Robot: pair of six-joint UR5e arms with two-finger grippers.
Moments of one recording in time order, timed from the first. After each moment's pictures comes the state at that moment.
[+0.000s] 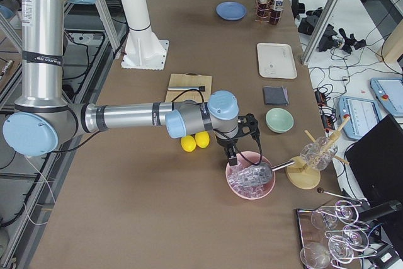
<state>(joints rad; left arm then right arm) -1.66 -1.56 -1.72 -1.74 -2.53 0.10 1.52 -1.66 1.76 -1.35 2.39 0.03</state>
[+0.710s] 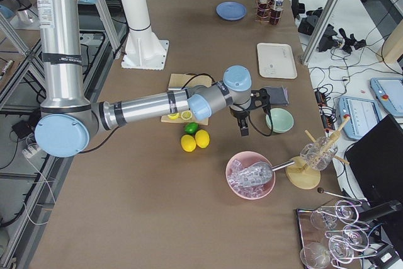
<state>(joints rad) -1.45 -1.59 -1.61 -1.98 -2.47 -0.36 1.30 -1.52 1.77 -1.26 2.32 0.45</state>
